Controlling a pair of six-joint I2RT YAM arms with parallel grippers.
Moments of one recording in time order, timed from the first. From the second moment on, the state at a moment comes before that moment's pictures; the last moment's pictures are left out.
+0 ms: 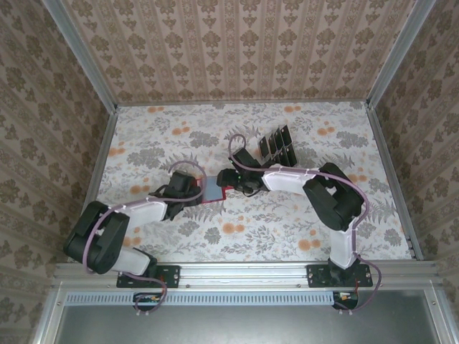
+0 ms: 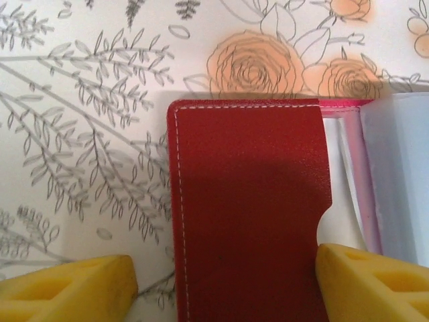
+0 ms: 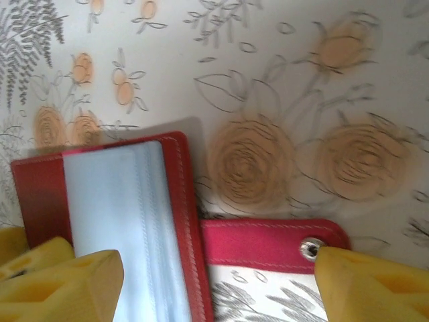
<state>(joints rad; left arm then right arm) -0.52 1.44 0.51 -0.04 -0.21 -0.49 0.71 1.93 1.18 -0.21 -0.08 0.88</state>
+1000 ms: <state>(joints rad) -0.53 1.36 0.50 0.06 -0.05 -0.44 0.73 1.89 1.21 -0.07 -0.20 0.98</state>
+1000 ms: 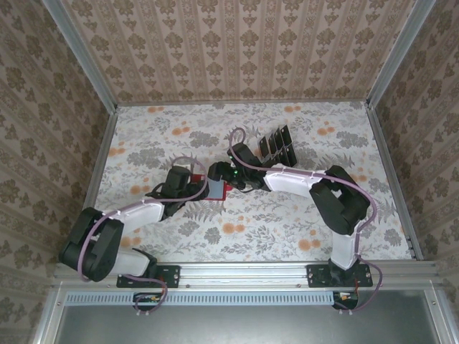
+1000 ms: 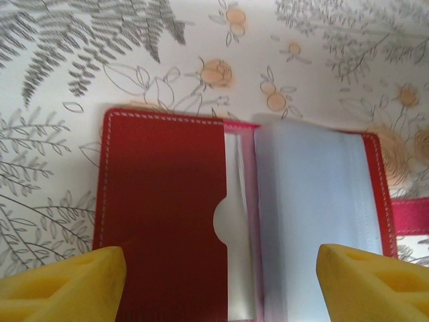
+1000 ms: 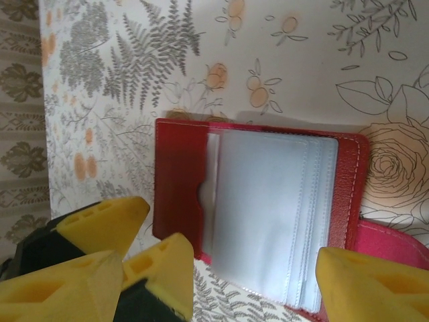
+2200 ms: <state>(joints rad) -0.56 1.46 0.49 0.15 -0.12 -0.45 0.75 2.02 1.23 0.02 -0.24 1.06</state>
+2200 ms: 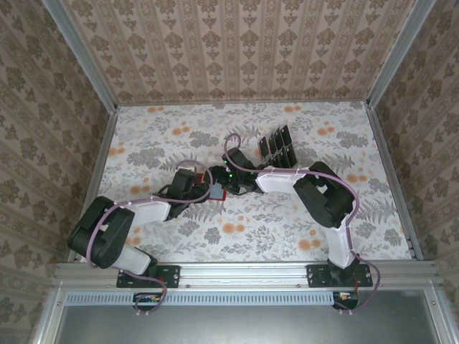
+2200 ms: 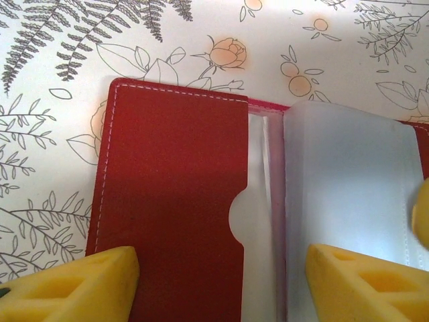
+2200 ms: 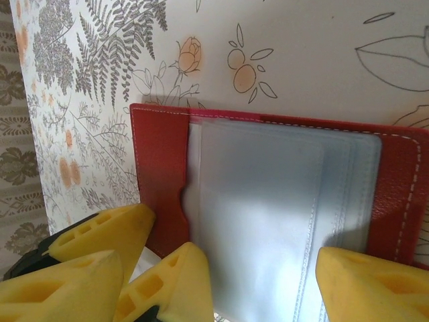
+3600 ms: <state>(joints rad) -0.56 1.25 0.39 0.10 -0.13 -0.51 0.78 2.04 1.31 0.00 -0.27 1.02</state>
